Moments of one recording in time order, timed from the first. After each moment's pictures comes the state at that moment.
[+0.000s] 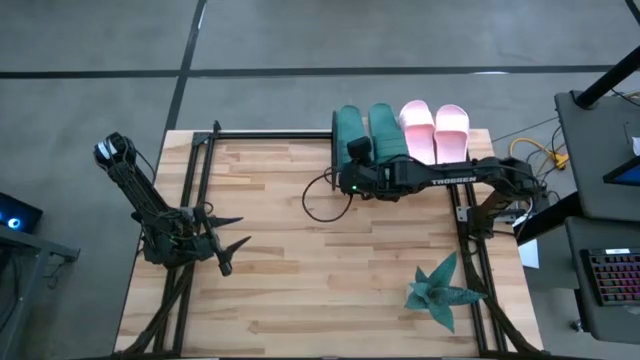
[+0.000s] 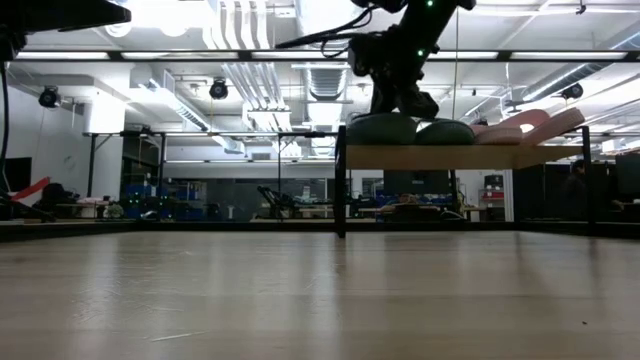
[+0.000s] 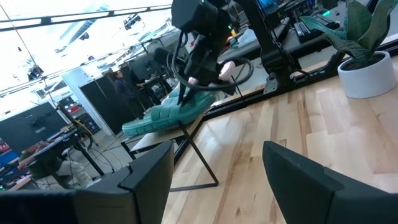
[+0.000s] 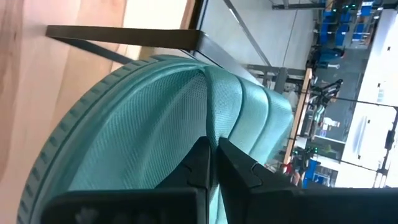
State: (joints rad) left arm -0.98 0.82 0.26 0.67 -1.39 0.54; right arm -0.09 1.64 1.31 -0.63 0.81 -0.77
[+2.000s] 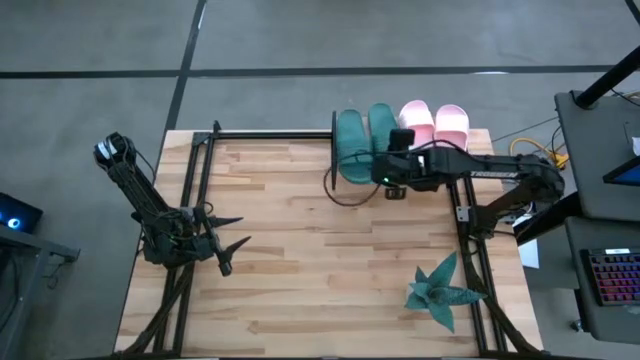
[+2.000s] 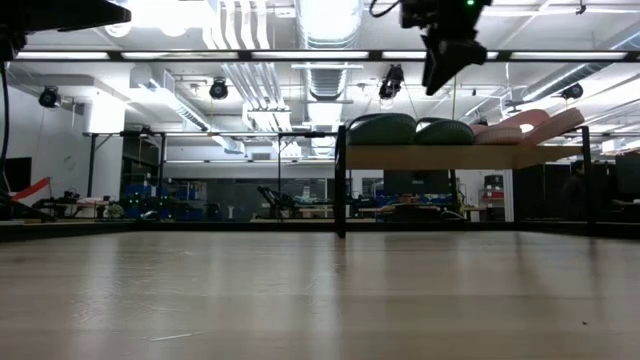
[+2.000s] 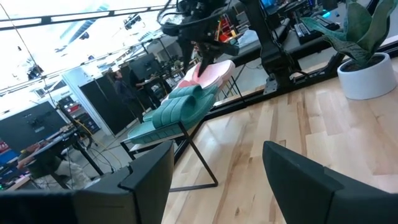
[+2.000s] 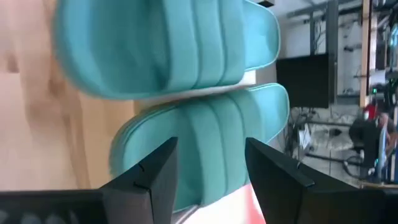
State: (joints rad) left arm -0.98 0.82 0.26 0.67 -1.39 0.53; right arm -0.08 1.45 1.40 -1.12 0.71 -0.26
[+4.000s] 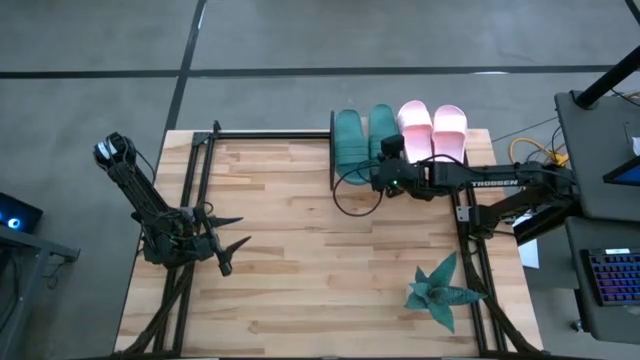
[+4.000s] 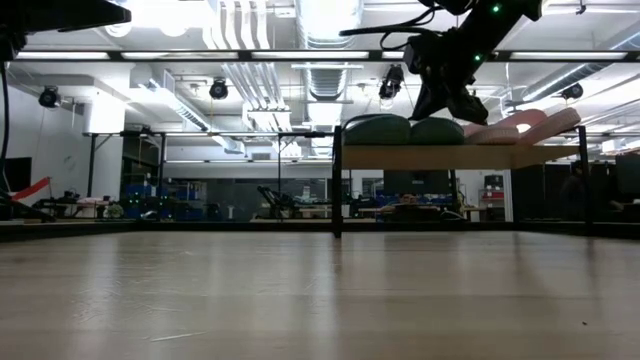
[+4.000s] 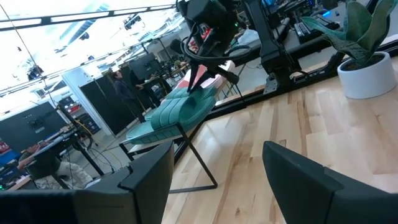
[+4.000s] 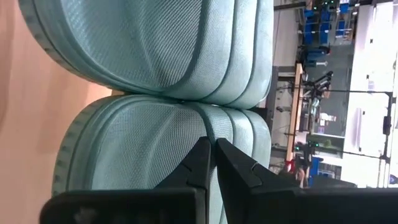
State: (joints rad) left arm -0.98 0.82 0.26 0.67 -1.39 0.54; right arm -0.13 1.30 0.94 -0.44 0.76 -0.82
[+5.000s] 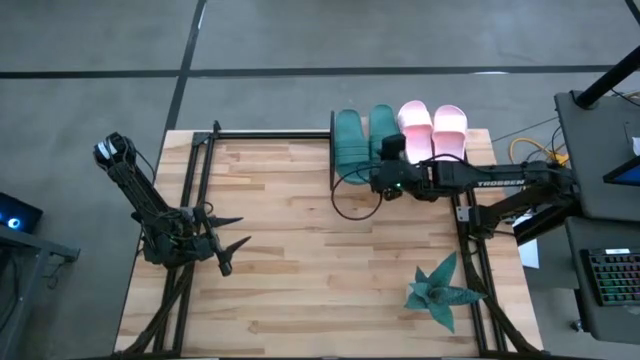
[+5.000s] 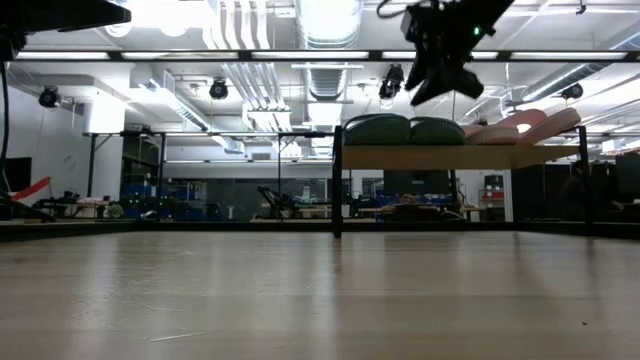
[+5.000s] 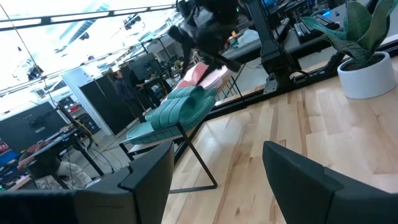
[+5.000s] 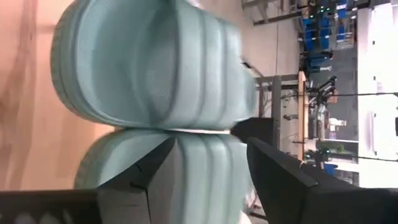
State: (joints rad) left arm -0.98 0.82 0.26 0.67 -1.39 0.54; right arm -0.08 1.29 1.04 -0.53 0.75 -0.73
